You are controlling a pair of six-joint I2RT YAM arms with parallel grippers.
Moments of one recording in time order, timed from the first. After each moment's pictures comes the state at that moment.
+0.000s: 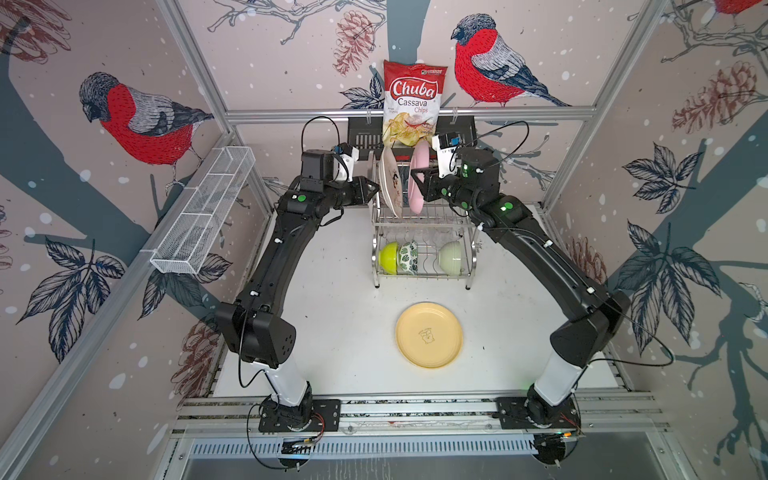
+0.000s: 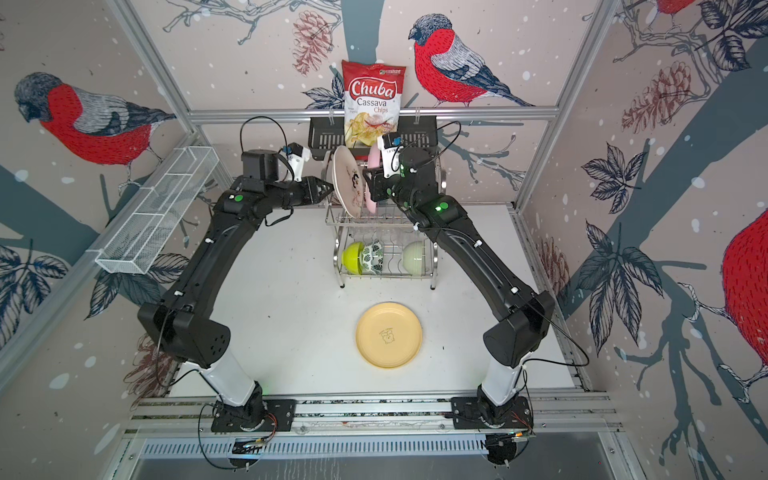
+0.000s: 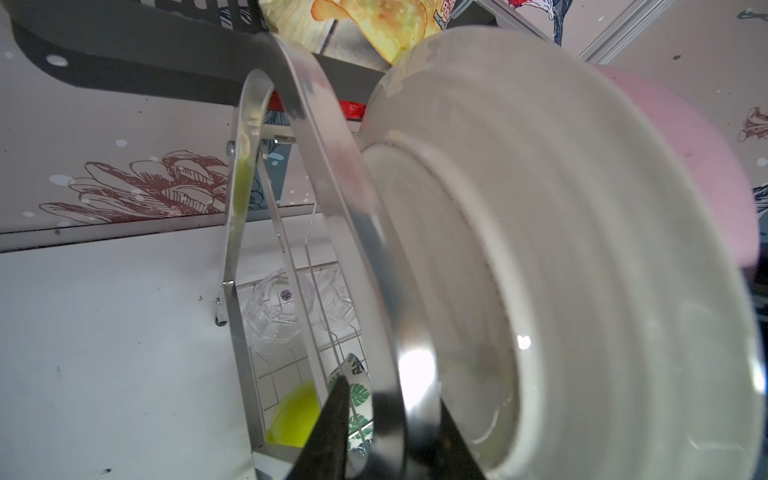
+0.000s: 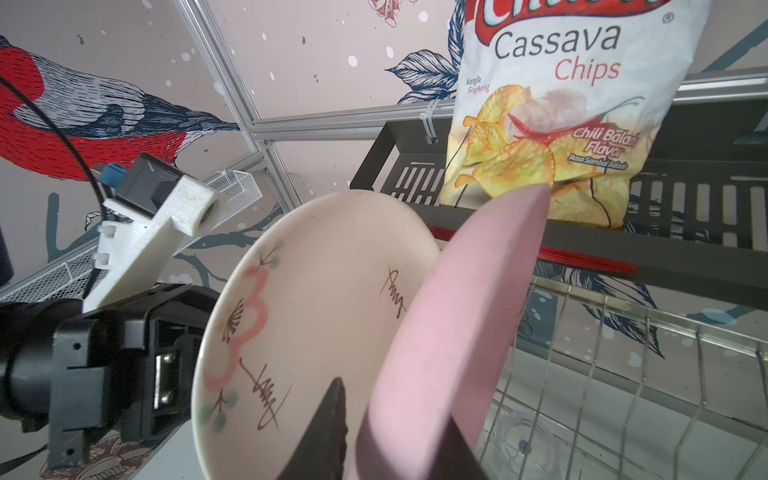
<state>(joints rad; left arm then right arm) -0.24 1.73 1.92 -0.66 0.51 -0.33 0.63 1.76 1.95 -0.35 -0.11 0.21</state>
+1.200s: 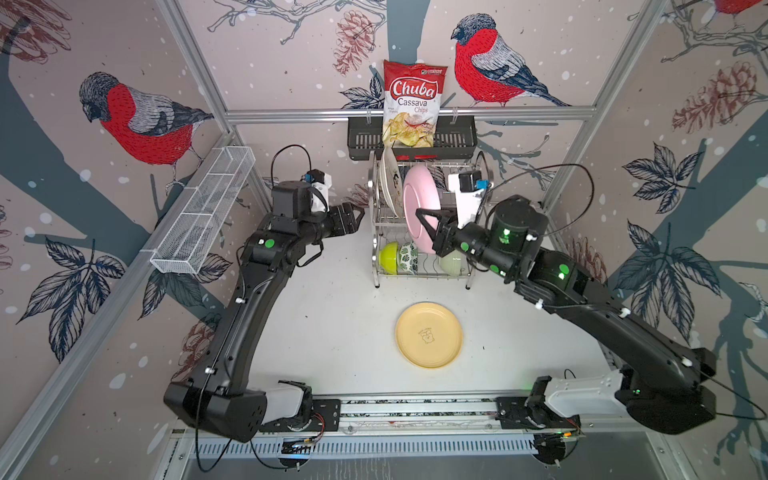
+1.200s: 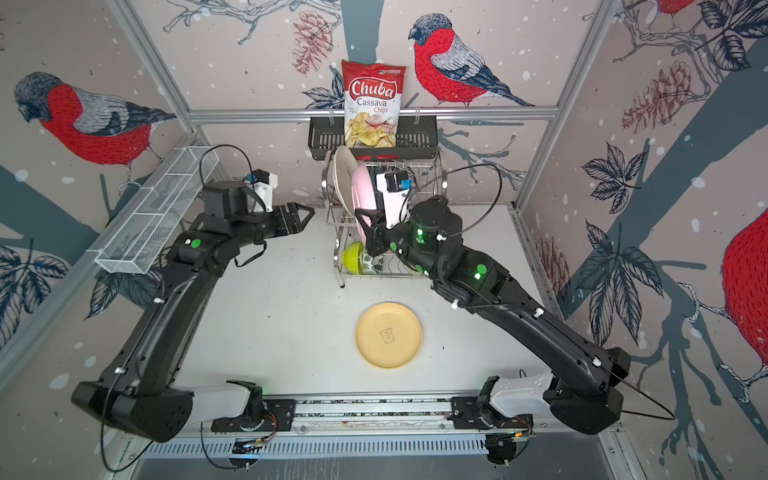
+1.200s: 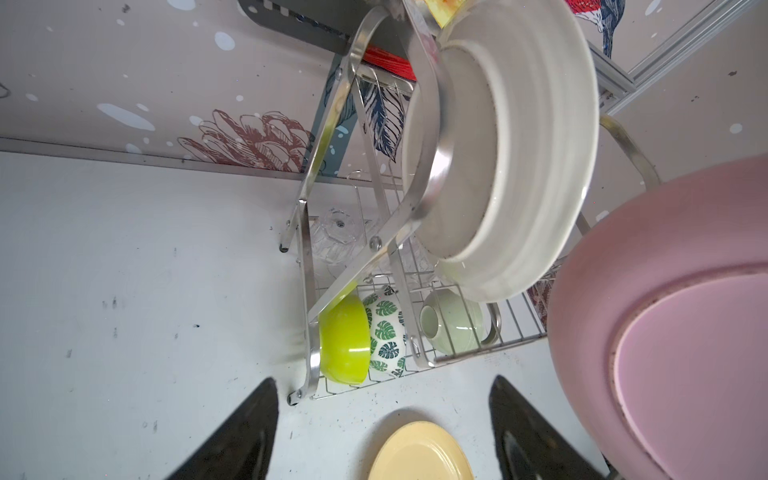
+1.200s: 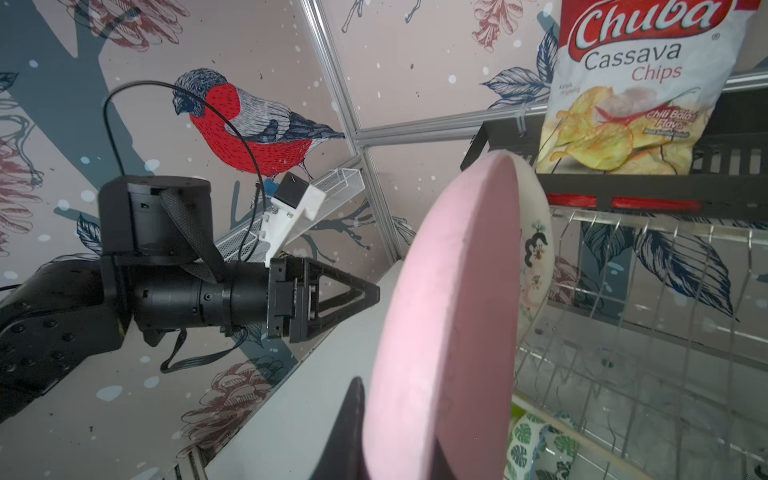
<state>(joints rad) -0.24 1.26 1.52 -0.73 0.31 -0.39 1.05 1.28 1.57 -0.39 0.18 0.28</state>
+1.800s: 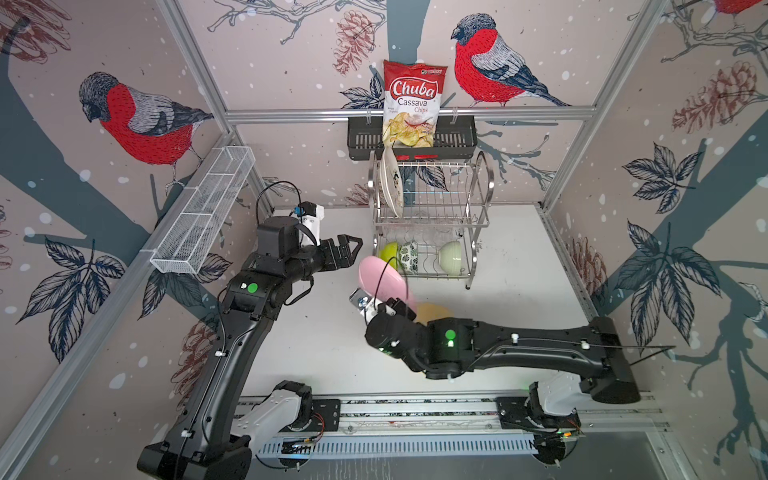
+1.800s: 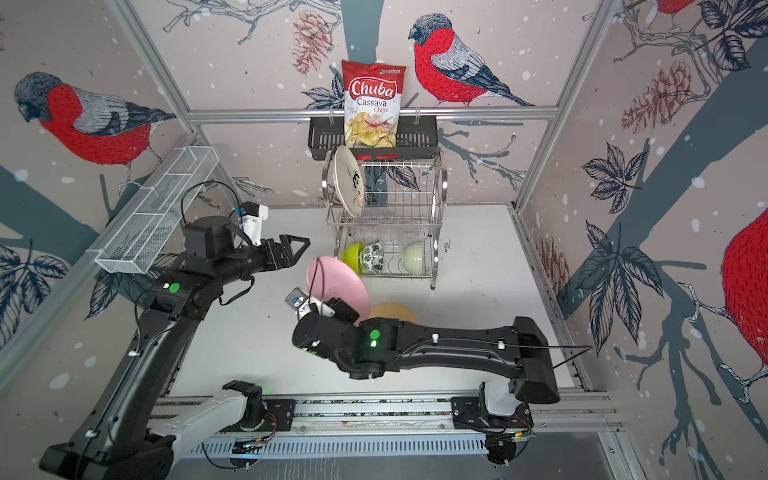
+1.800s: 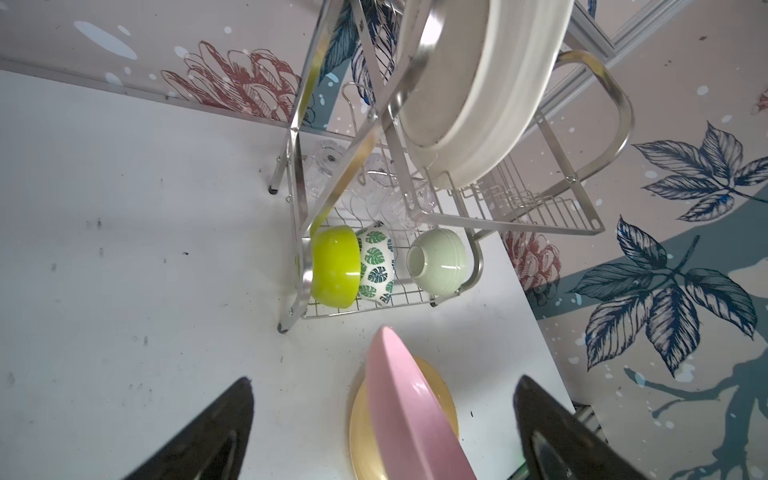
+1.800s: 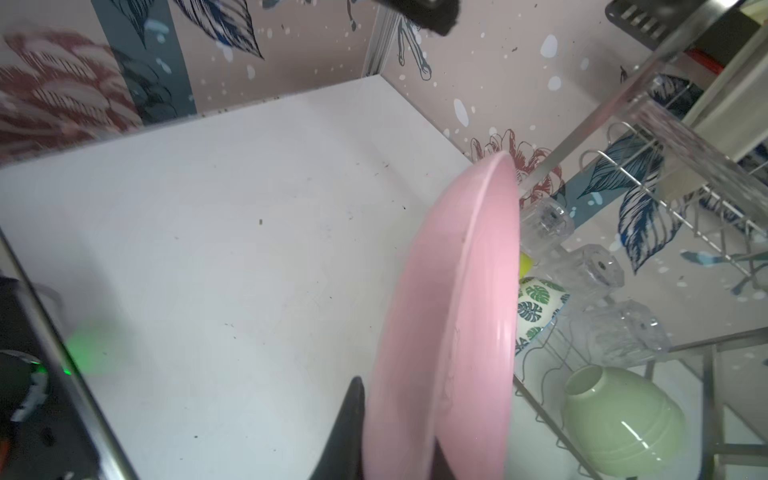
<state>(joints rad) -0.24 1.03 1.29 -0.76 0.41 -0.42 1.52 1.64 1.47 -0.53 0.75 0.06</state>
